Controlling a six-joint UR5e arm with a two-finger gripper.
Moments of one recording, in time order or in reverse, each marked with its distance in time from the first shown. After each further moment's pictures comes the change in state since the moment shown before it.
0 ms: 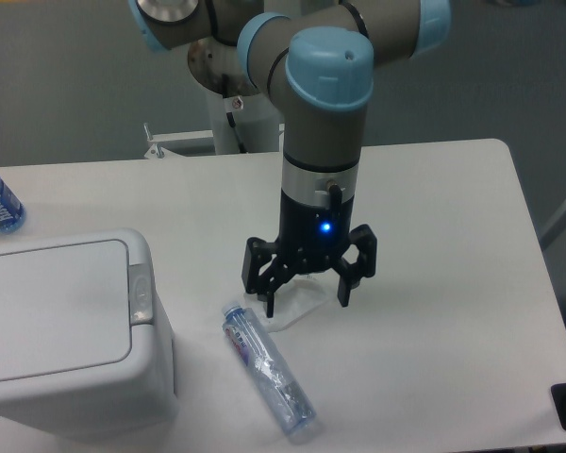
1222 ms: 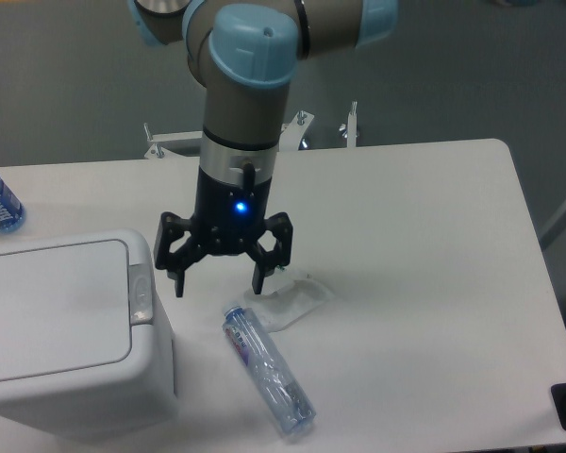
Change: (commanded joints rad) arm -0.120 0.087 -0.078 0.000 -0.005 -0.009
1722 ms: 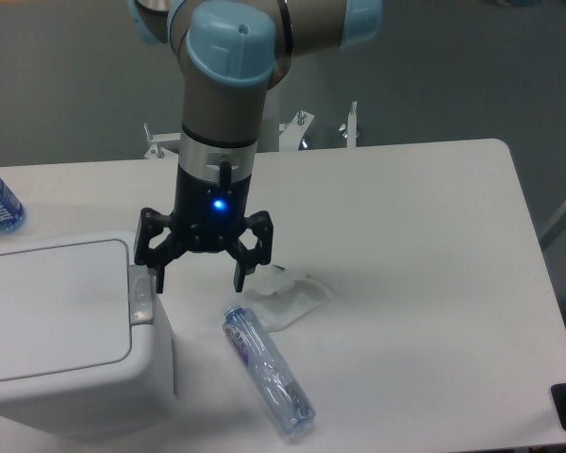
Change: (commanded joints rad) arm -0.015 -0.005 -0.002 0.002 0.000 -0.002
